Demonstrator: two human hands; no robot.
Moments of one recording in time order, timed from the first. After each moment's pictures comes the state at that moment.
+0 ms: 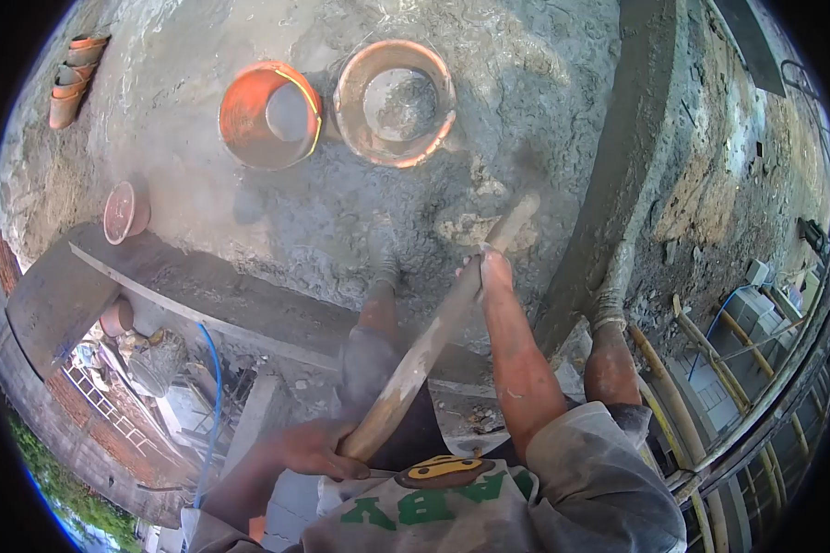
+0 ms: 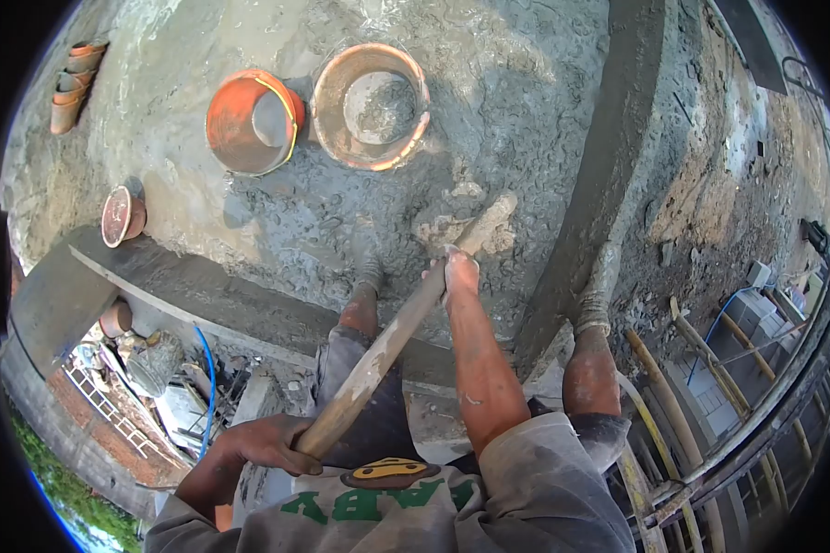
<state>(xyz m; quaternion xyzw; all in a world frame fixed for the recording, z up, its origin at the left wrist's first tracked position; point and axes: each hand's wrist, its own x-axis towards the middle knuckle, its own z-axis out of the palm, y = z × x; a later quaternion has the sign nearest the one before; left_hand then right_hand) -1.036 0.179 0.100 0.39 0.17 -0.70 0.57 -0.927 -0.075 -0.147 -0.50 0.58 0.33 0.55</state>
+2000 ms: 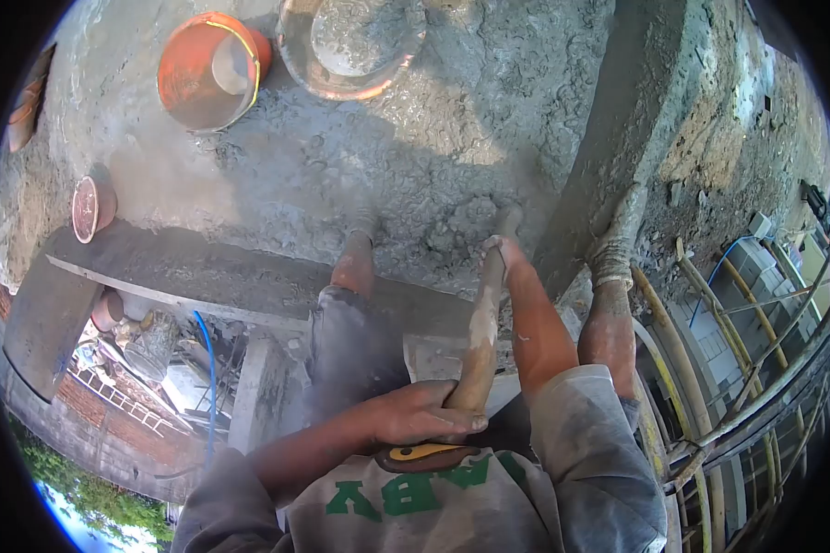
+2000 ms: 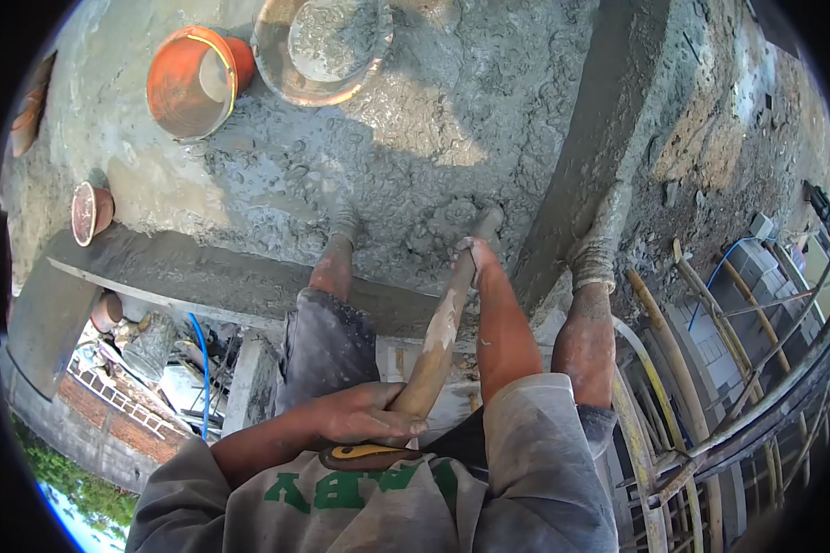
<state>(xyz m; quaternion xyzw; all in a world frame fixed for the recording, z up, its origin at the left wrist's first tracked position) -1.030 0.047 0.026 0.25 0.16 -0.67 0.68 -1.031 -0.240 -0.266 -0.45 0.58 0.52 0.44</state>
